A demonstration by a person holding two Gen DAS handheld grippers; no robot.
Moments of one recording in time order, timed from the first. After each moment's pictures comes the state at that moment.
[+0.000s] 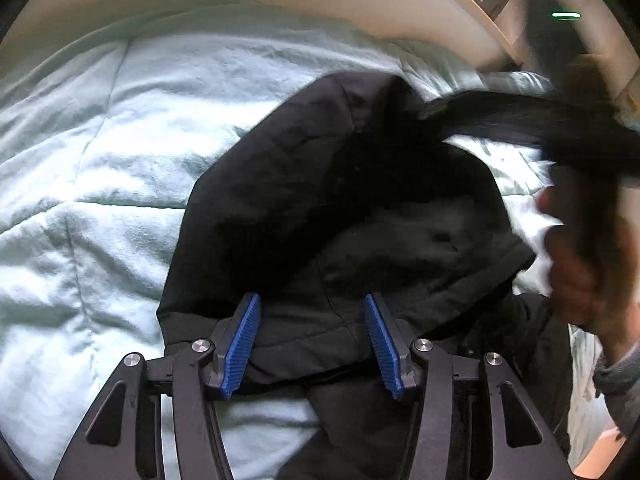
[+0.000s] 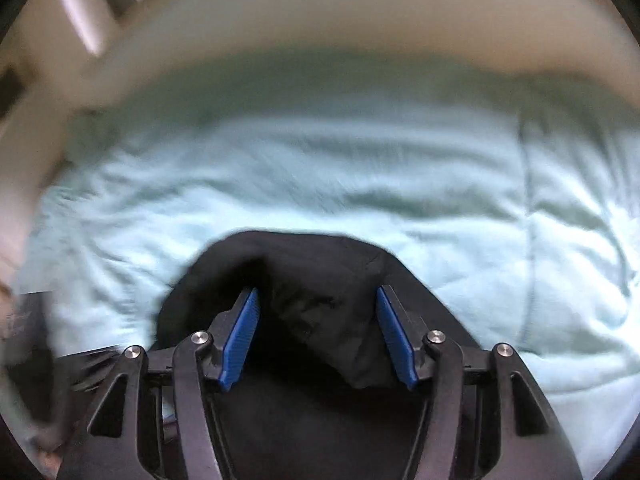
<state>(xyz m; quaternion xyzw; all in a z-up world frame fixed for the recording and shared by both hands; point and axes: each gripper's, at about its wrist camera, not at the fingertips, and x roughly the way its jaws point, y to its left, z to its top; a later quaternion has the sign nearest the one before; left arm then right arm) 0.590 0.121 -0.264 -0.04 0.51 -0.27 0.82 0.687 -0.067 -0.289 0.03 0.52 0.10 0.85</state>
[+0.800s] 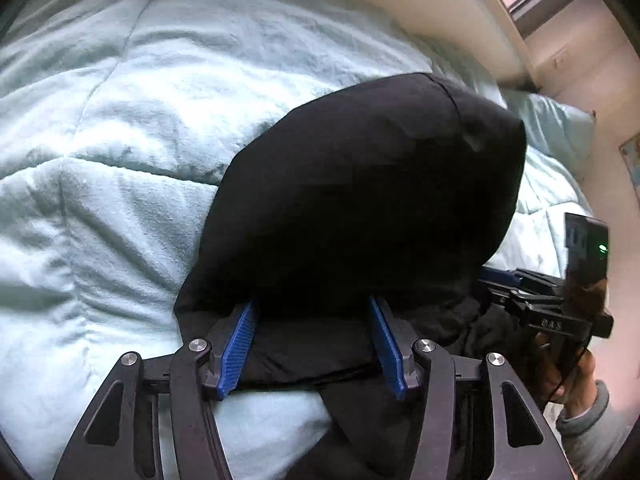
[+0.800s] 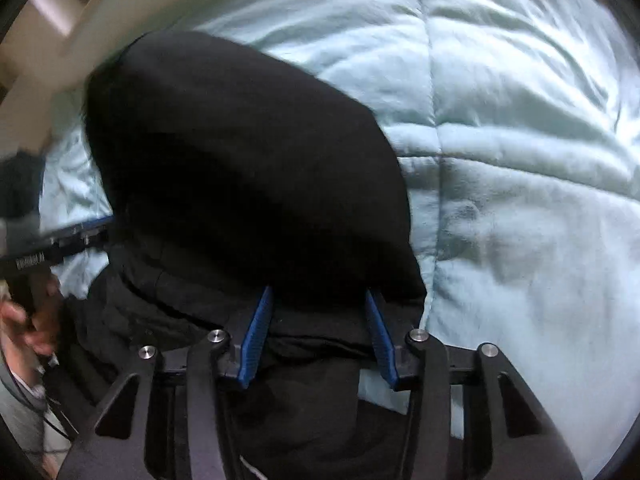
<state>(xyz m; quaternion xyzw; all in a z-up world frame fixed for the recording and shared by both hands) 0.626 0.147 -0.288 -0.11 0.55 -0.27 0.78 0.570 -0.167 -0.327 0.09 0.58 0.10 0.80</state>
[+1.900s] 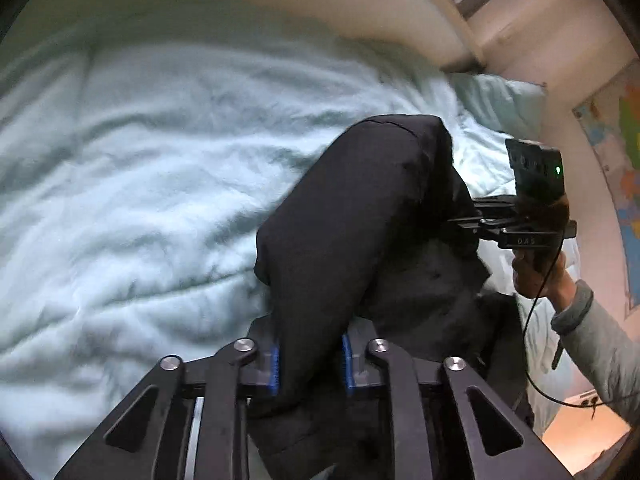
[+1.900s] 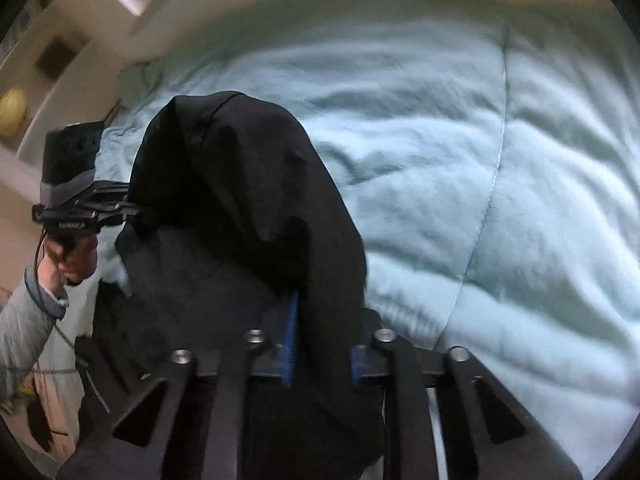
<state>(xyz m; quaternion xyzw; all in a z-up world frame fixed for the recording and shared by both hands) 0.641 0.162 -0.248 -0.07 0.52 -0.39 0.76 0.625 -0.177 -0.276 0.04 0.55 0.26 0.79</state>
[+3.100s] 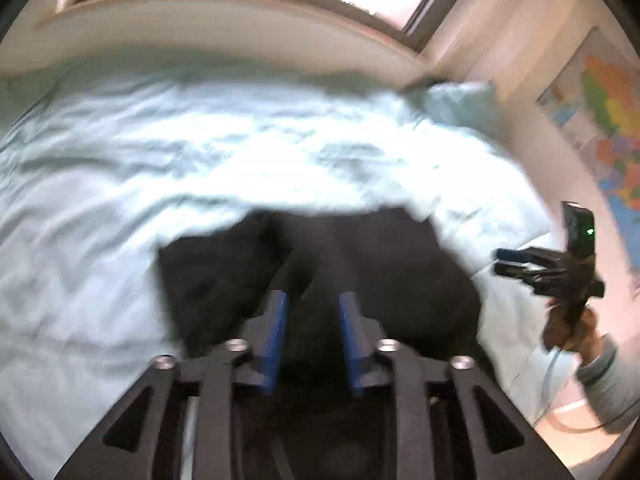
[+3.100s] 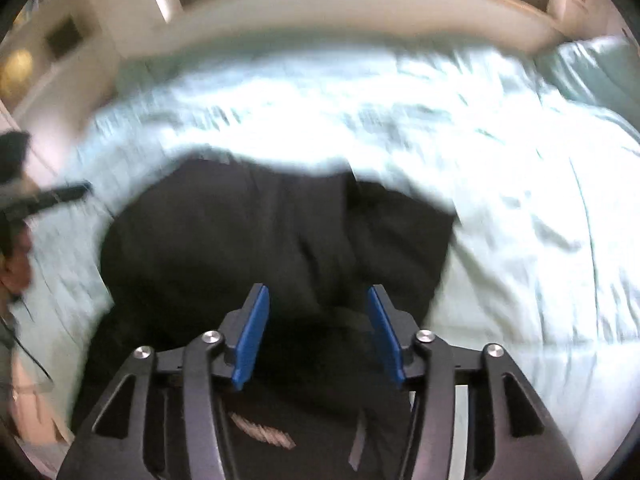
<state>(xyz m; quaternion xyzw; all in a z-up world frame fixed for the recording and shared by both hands) 0.364 0.234 -0.115 -0.08 0.46 -0.31 0.83 0.303 -0.141 -0.133 0.02 0.51 0.10 0.86</state>
